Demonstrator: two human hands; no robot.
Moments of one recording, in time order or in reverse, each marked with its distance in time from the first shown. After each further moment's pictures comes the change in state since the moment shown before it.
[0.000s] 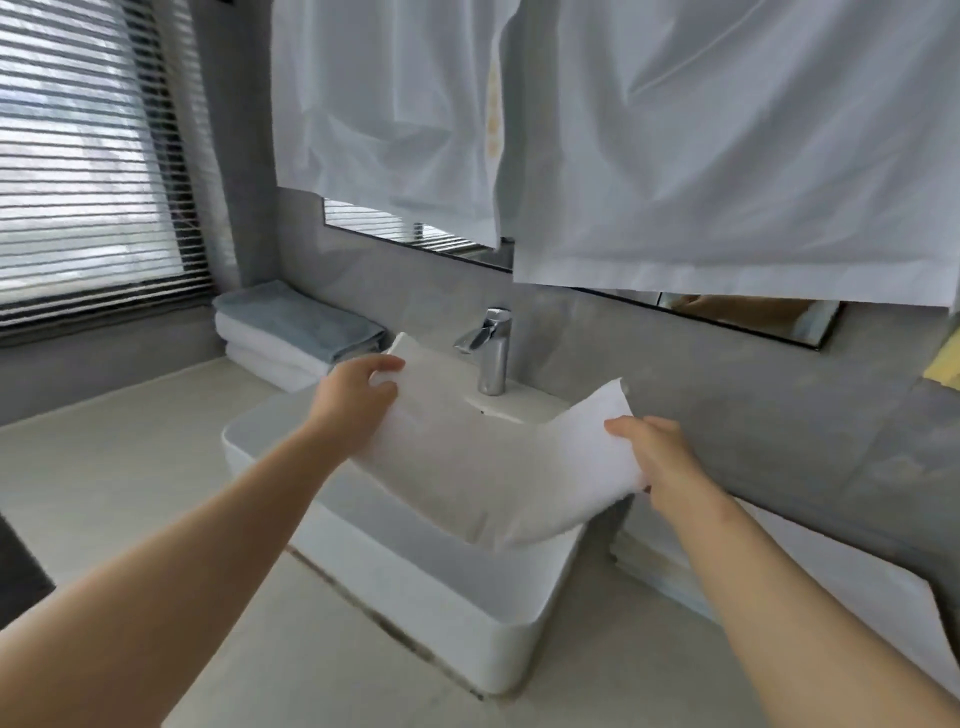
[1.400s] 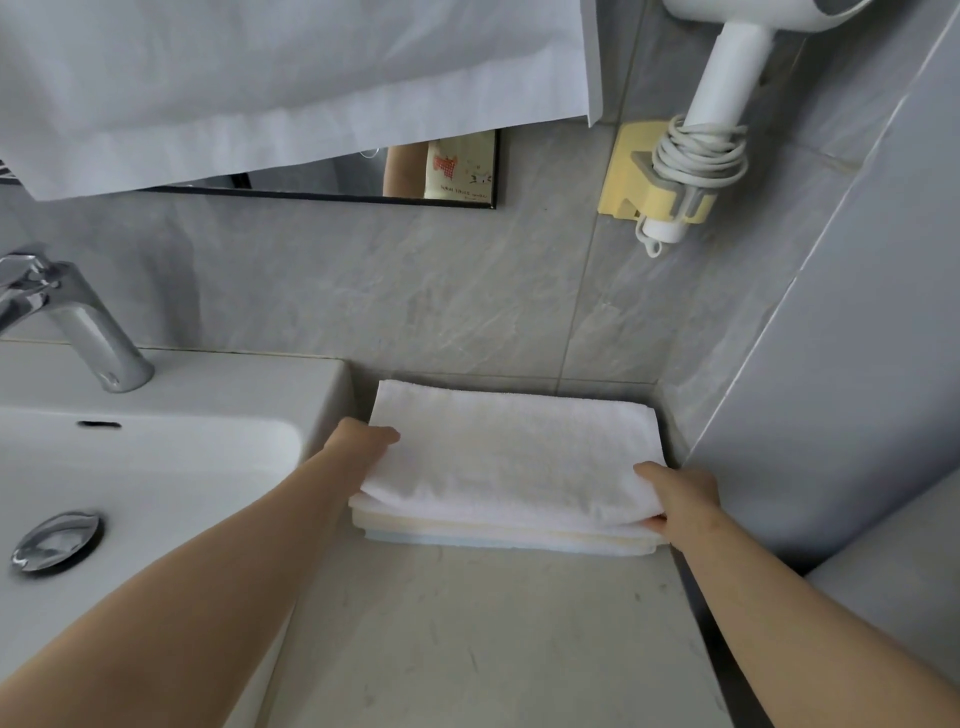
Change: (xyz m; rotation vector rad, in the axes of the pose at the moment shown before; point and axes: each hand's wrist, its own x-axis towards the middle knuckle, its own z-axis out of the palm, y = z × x) left_hand -0.022 0.074 0.374 -0.075 -0.707 -0.436; right_hand 0.095 0.216 -0.286 0.253 0.669 0.503
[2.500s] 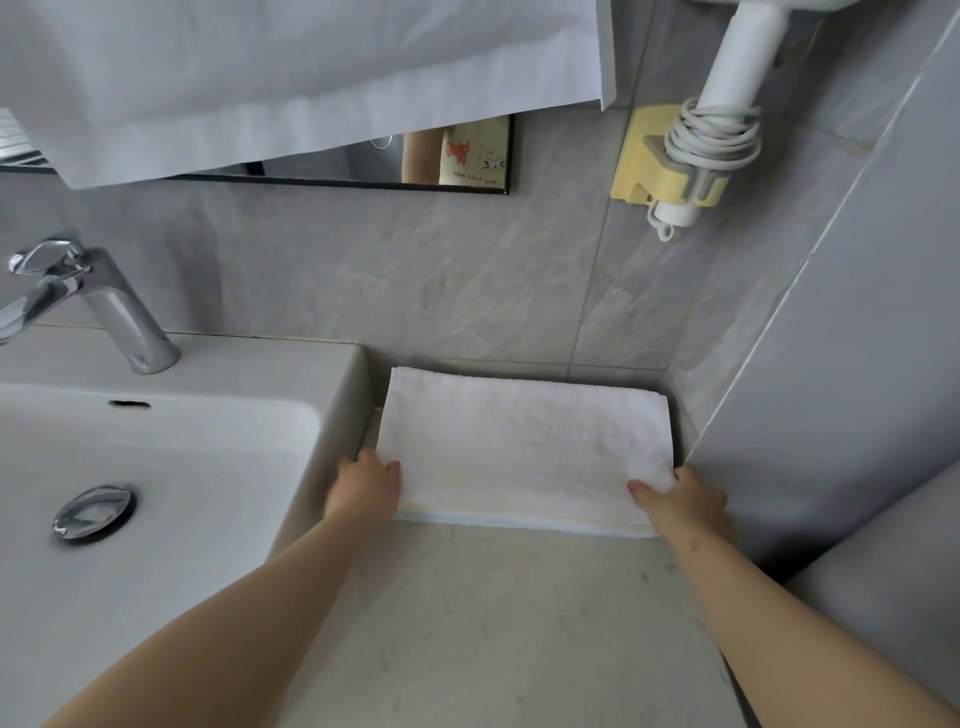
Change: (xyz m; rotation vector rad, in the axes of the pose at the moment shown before) left_hand -0.030 -0.054 0.009 0.701 0.152 0.129; right_hand -0.024 0.024 -0.007 -0.833 0.104 -0.205
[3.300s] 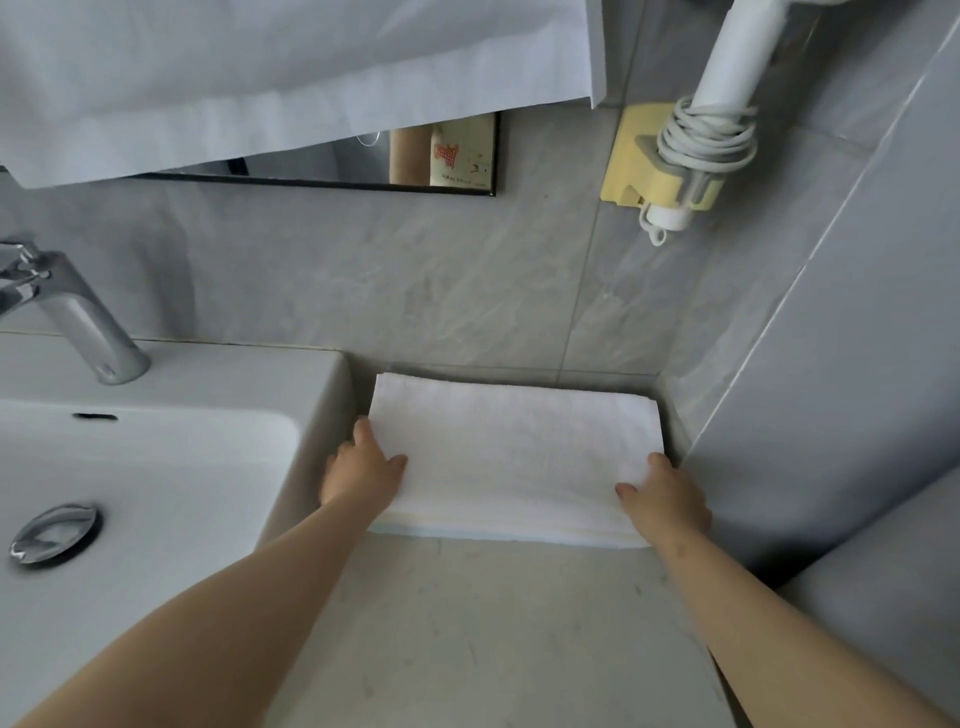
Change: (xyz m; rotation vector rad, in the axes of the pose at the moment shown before) left_hand 0.026 0.016 0.002 -0.050 0.050 0.078; right_hand 0.010 -0.014 0.004 -0.223 0.024 -0.172
